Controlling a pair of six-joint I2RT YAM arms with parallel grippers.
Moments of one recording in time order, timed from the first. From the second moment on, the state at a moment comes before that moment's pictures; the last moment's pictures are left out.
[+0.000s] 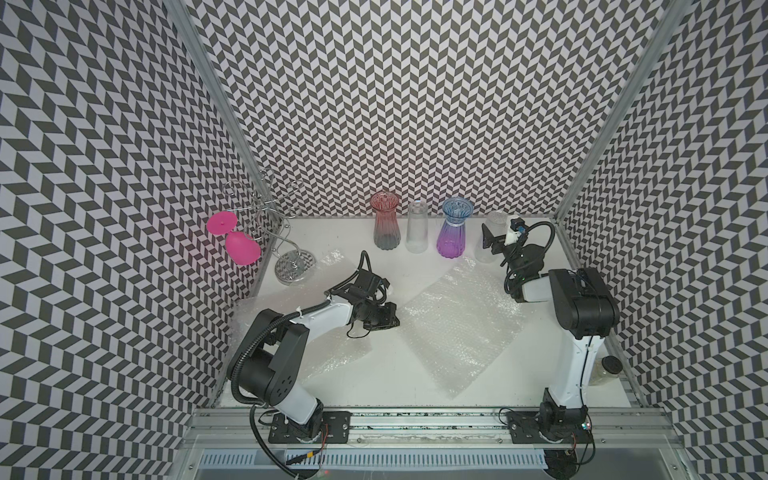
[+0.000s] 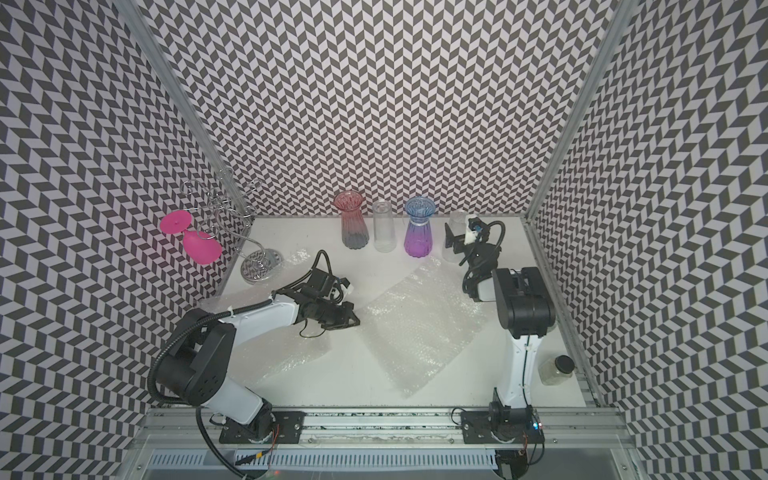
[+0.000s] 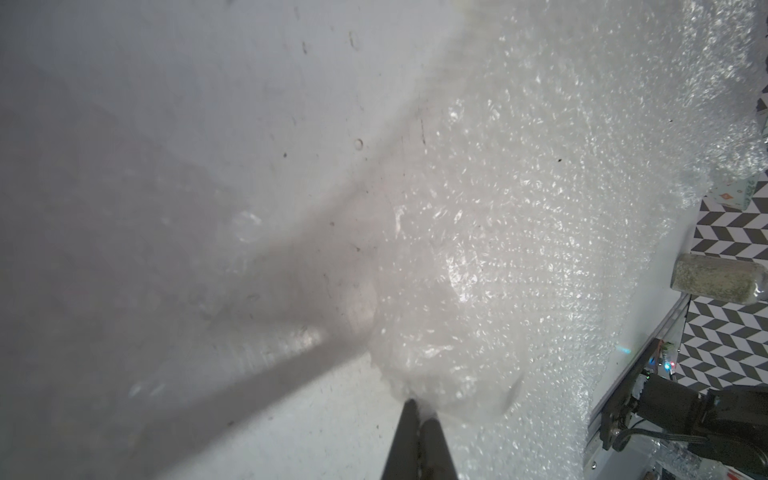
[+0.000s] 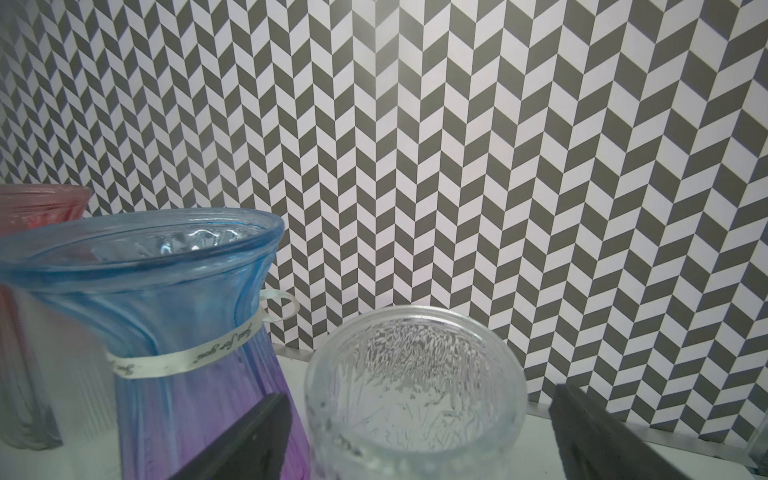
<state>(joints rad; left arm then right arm) -0.47 1.57 0.82 -0.35 0.50 -0.46 0.04 2.03 0.93 1.28 -0.19 -0.04</state>
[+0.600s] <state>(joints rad) -0.46 1.46 0.82 -0.37 0.41 -0.43 0.06 1.58 0.73 0.89 -0.12 -0.08</state>
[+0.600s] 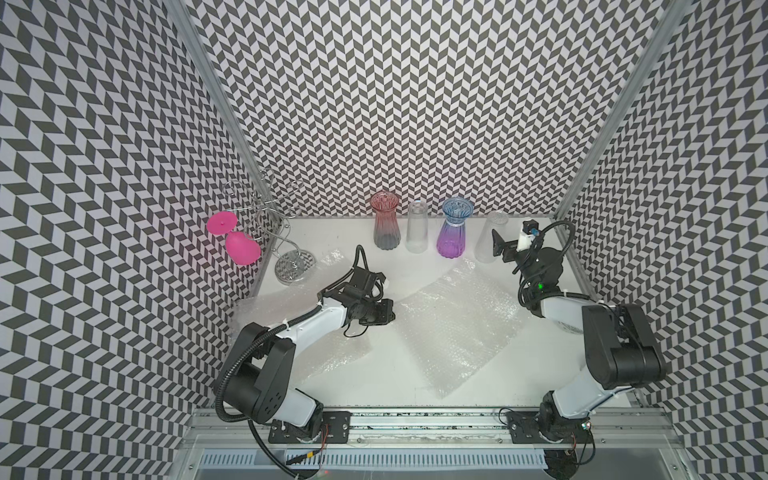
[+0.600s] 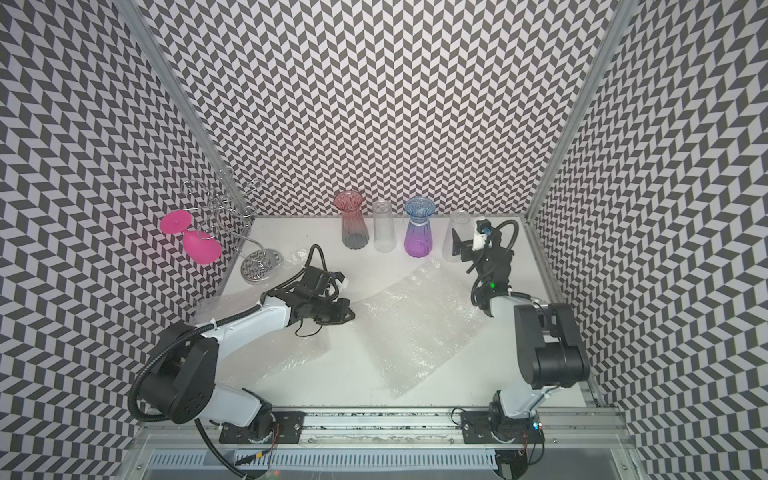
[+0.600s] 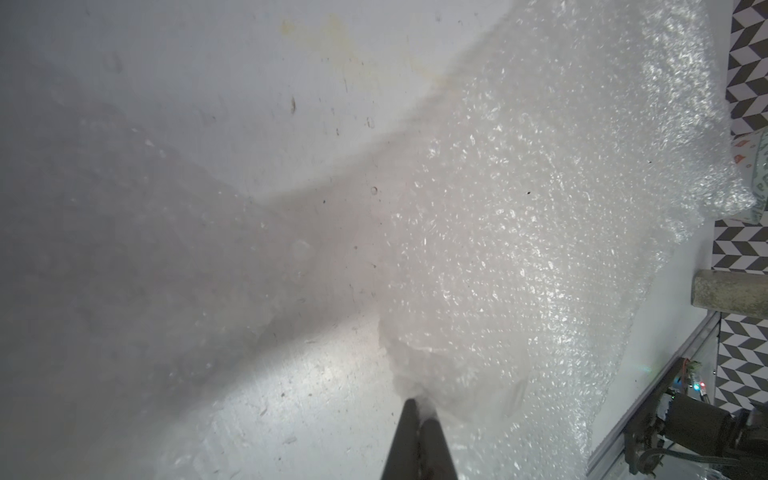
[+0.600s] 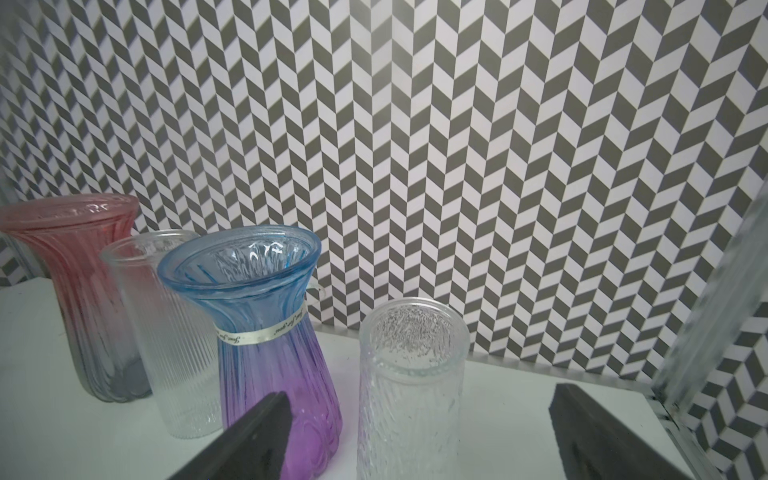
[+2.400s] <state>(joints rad) 0.17 1.23 1.09 -0.74 -0.05 -0.25 0.66 0.78 0.90 -0.32 -0.03 -0.03</state>
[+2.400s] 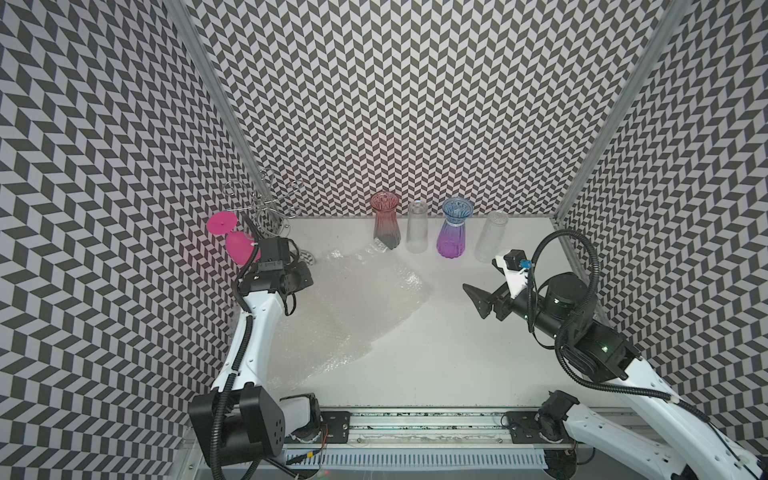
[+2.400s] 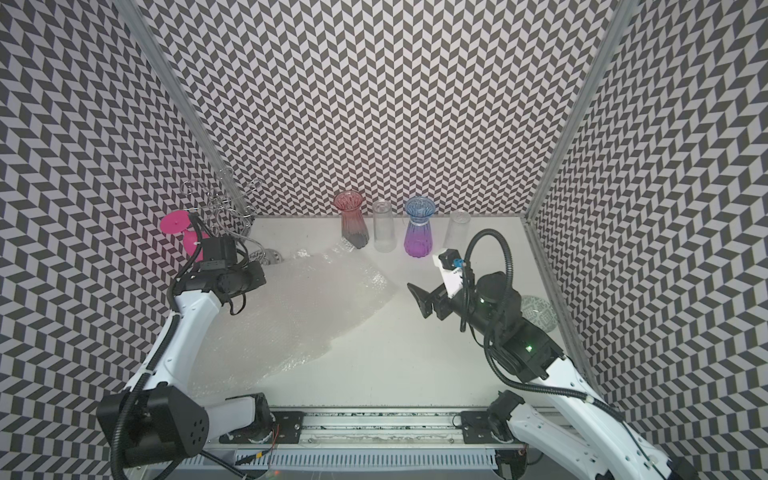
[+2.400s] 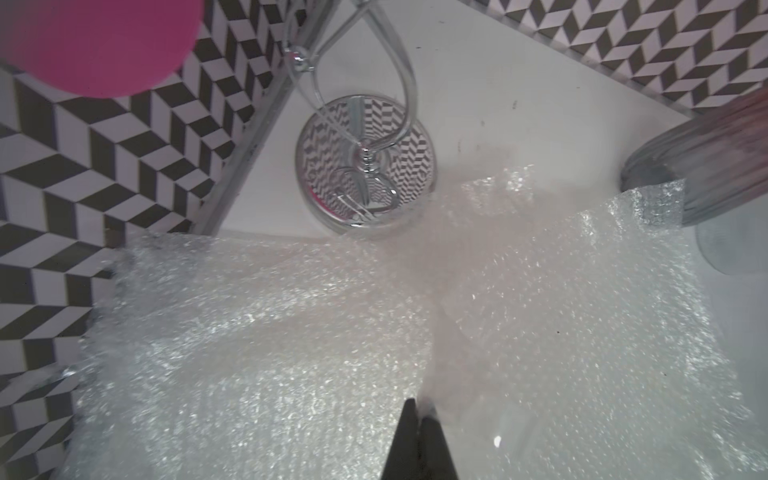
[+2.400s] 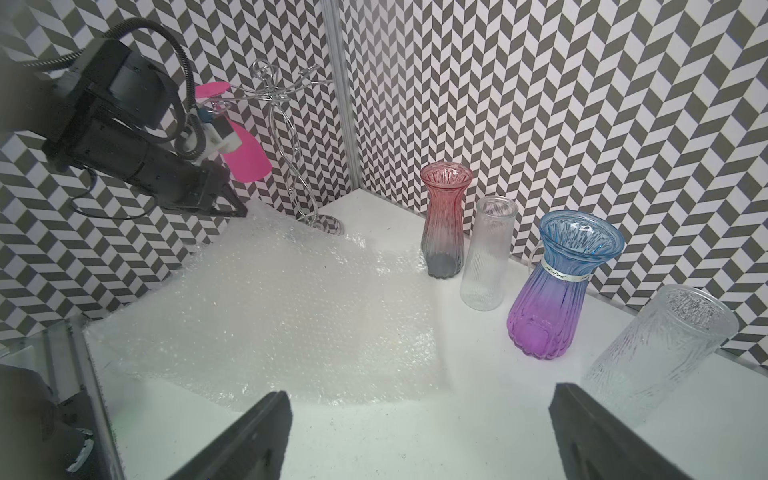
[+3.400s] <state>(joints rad) 0.14 0.99 0.90 -0.62 -0.11 -0.29 0.66 0.77 0.84 -0.28 0.20 -0.04</state>
